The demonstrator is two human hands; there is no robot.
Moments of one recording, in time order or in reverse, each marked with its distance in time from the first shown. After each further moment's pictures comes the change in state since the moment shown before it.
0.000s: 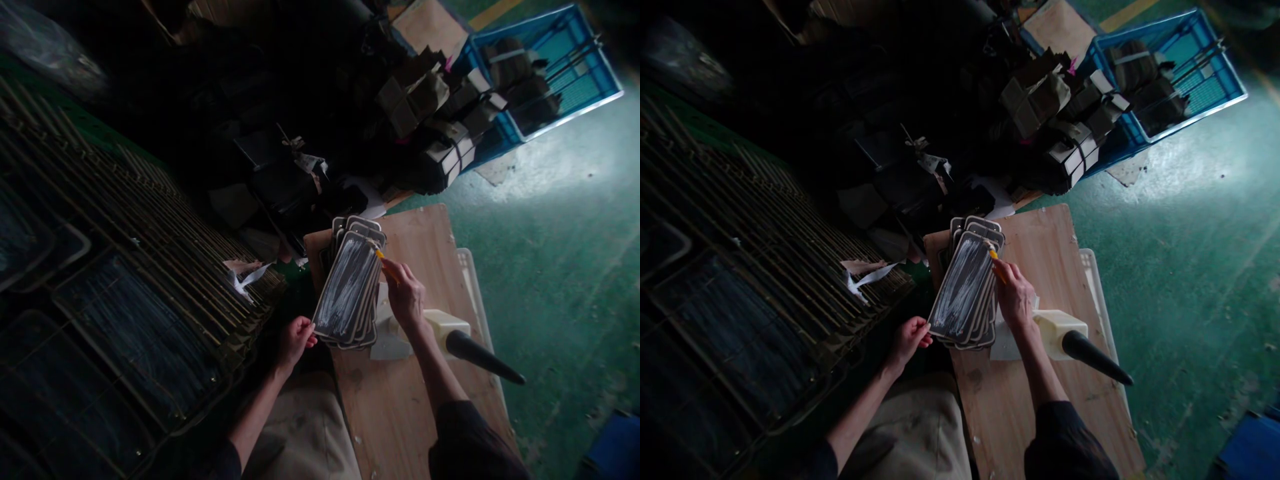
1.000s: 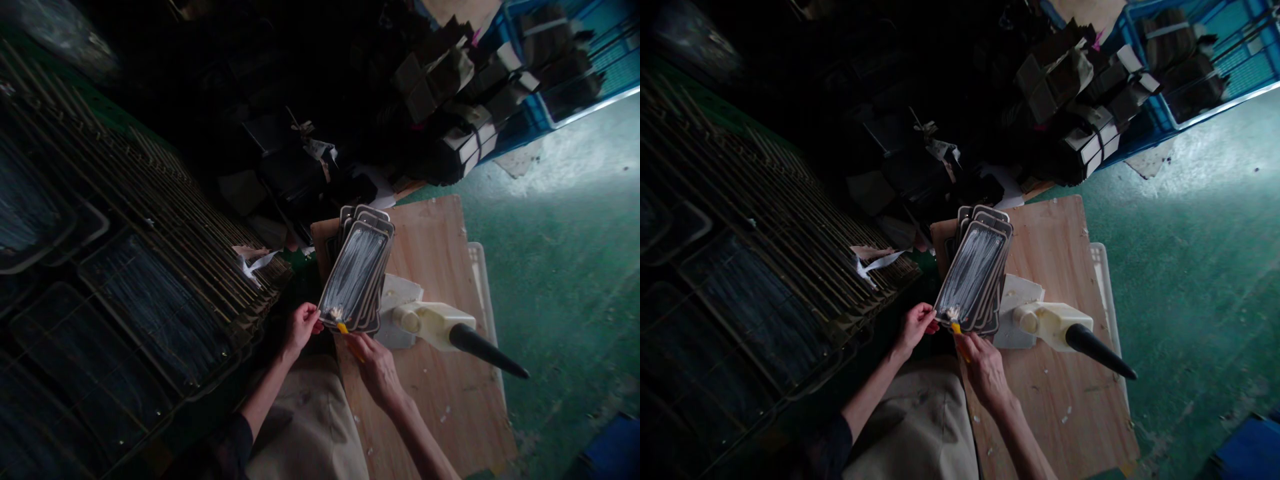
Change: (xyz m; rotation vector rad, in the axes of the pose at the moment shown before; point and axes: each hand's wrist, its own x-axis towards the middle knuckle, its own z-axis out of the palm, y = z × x) left_hand -0.009 -0.001 0.004 -0.090 0.004 0.030; right_hand -0.157 -0.068 -0.007 0.226 -0.504 -0.122
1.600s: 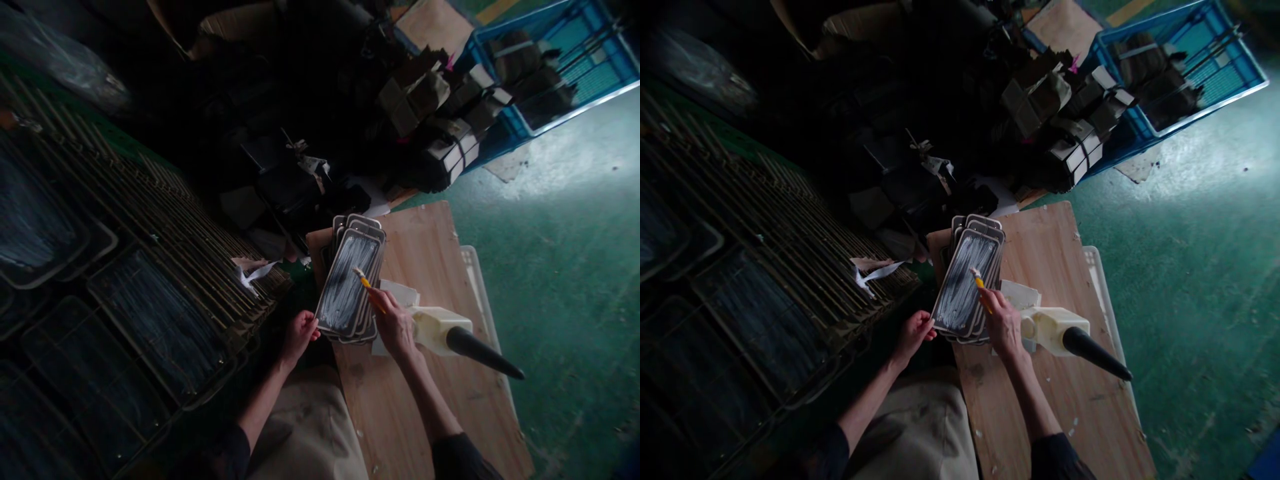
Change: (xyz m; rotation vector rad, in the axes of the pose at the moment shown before) left_hand -0.001 0.002 0.004 0.057 -0.001 0.050; right_hand 0.072 0.044 -0.056 -0.061 0.357 0.056
